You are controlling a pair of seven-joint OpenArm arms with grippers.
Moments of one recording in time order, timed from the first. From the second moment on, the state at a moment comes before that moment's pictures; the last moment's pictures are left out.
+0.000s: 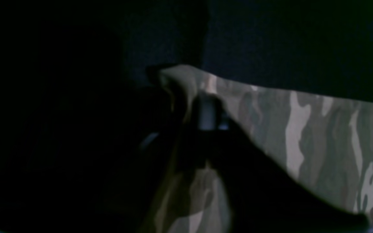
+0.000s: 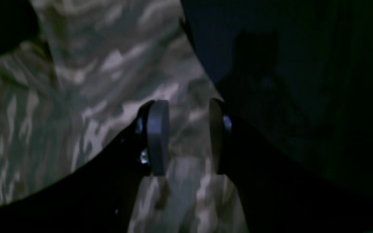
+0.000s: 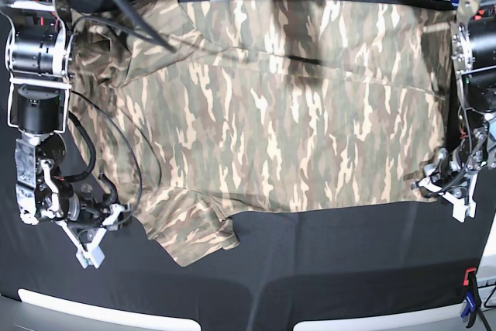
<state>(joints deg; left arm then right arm) -33.5 -21.6 -5.5 25.0 -20.2 -26.4 22.3 35.9 24.1 1.5 48.4 20.6 24.8 -42.3</state>
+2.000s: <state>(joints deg) -33.3 -19.9 -5.5 25.0 -19.9 -26.2 17.1 49.2 24.3 -13.5 13.9 13.8 34.6 -32.8</state>
